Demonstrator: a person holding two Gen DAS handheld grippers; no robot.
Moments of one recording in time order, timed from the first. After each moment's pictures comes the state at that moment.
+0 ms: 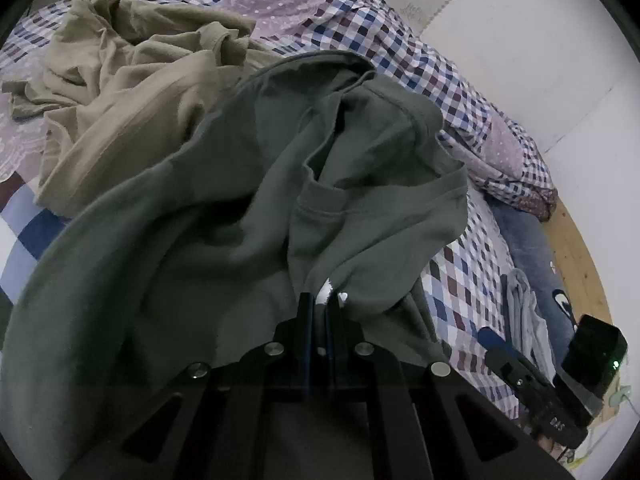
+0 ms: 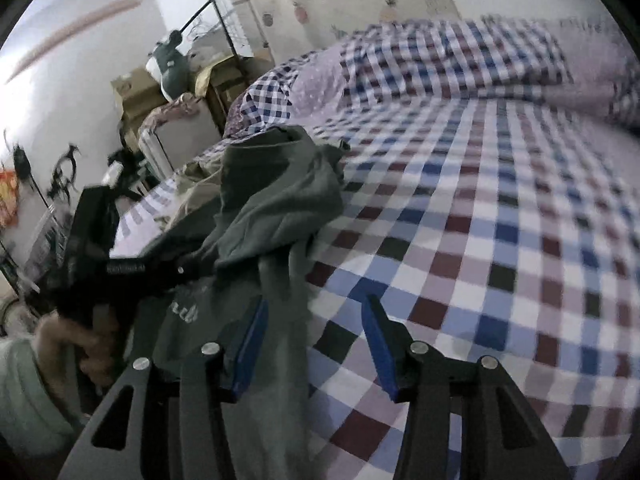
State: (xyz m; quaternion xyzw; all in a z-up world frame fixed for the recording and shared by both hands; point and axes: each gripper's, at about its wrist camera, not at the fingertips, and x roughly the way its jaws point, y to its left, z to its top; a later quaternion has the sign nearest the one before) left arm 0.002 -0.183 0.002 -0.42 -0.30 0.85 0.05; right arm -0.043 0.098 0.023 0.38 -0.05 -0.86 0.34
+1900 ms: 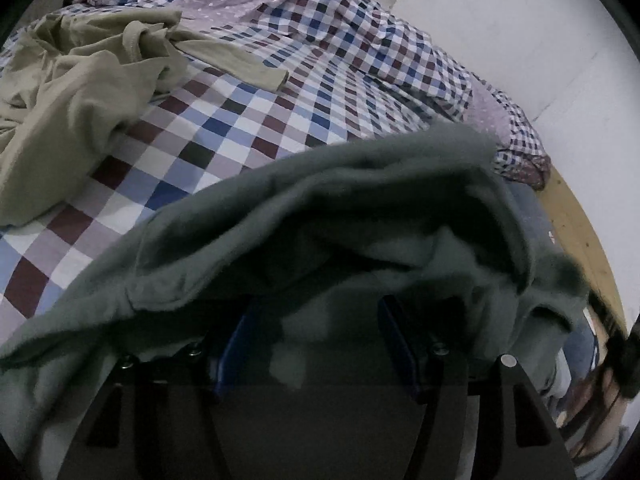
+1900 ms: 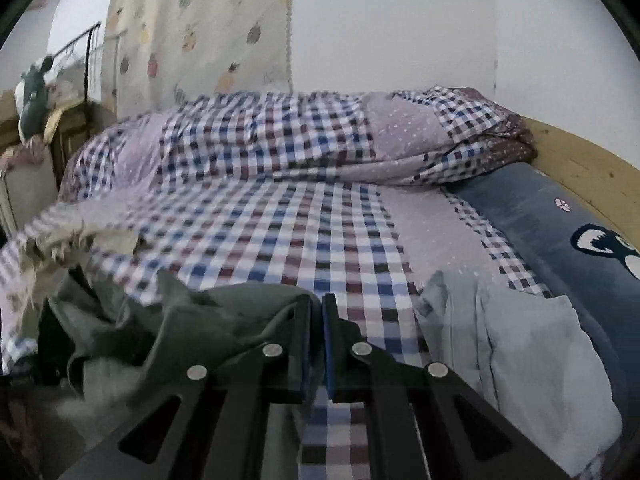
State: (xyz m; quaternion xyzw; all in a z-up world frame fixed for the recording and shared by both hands) left arm -0.012 -0.137 0.013 -0.44 -0.27 0.86 0.07; right arm -0.033 0.198 0.120 0.29 0.05 -0.95 0.01
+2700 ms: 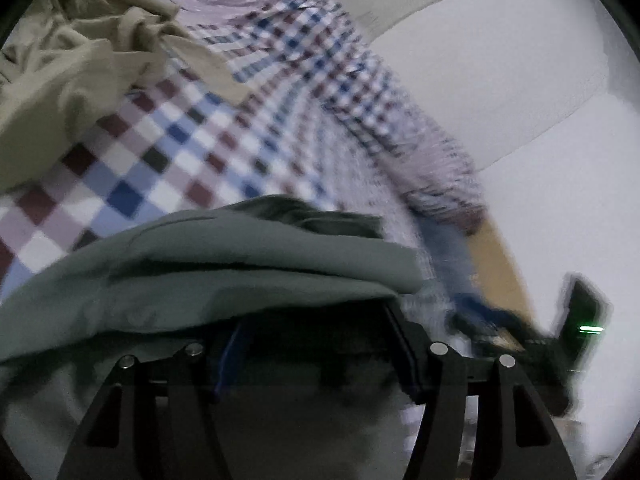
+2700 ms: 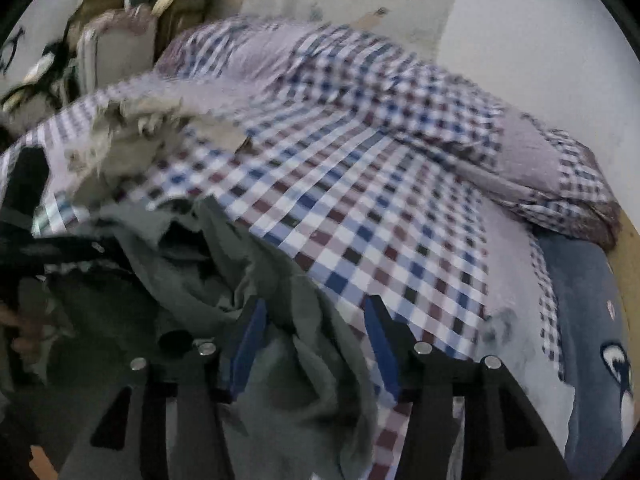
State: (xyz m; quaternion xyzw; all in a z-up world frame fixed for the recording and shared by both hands) left arm 0.012 -0.159 0.033 -0.36 -0.42 0.81 0.18; right arm -0.056 0.093 0.112 0.40 0.24 -0.87 0.17
